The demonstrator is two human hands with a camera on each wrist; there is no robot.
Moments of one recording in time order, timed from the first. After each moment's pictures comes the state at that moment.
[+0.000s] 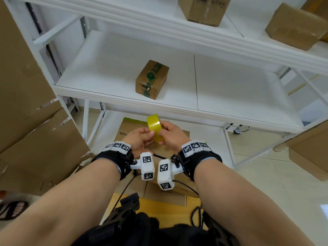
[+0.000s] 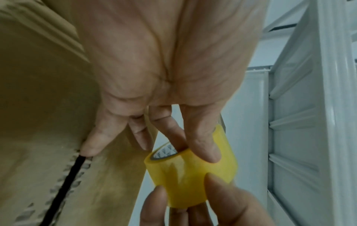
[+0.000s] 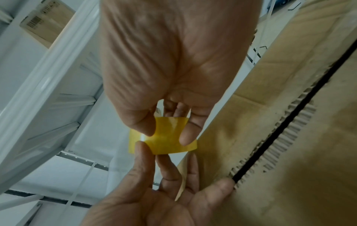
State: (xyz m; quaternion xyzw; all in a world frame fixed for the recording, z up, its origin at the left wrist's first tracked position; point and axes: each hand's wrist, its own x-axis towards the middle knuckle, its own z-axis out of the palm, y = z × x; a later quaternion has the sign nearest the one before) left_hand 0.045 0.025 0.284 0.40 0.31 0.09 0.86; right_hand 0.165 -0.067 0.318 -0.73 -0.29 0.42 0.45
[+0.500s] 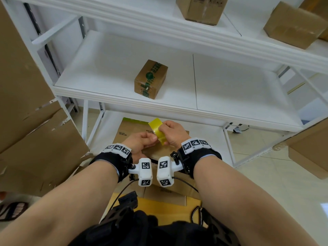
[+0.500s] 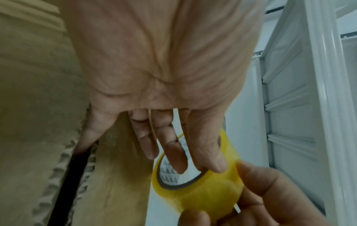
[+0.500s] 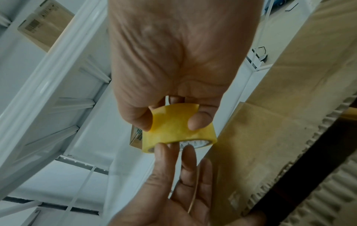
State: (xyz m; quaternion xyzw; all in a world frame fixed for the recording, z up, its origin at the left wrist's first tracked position) left_hand 0.044 0.013 0.281 0.42 0.35 0.07 0.84; right_hand 0.171 -0.066 0.321 -0.79 -0.24 0.36 0.43
